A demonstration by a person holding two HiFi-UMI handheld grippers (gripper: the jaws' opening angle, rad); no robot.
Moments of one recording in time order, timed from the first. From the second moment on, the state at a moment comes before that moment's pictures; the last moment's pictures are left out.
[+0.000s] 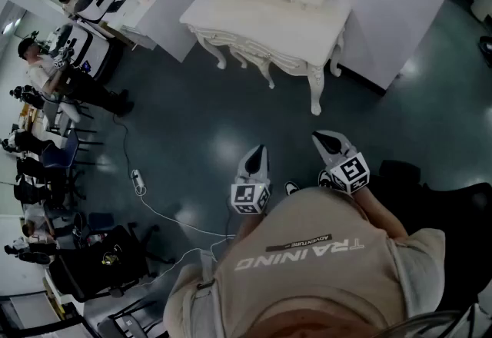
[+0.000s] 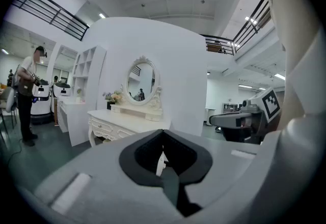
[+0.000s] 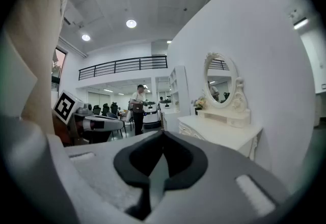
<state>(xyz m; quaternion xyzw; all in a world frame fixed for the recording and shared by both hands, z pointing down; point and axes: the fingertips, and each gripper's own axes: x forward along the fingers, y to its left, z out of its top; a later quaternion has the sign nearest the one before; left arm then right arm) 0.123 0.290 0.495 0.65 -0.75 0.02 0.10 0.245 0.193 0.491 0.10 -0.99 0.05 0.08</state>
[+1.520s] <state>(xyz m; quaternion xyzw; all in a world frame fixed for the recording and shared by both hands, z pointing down) 0.030 0.246 0.520 0.68 -0.72 0.00 0.13 0.174 0.163 0.524 0.15 -0.98 0.08 0.11</state>
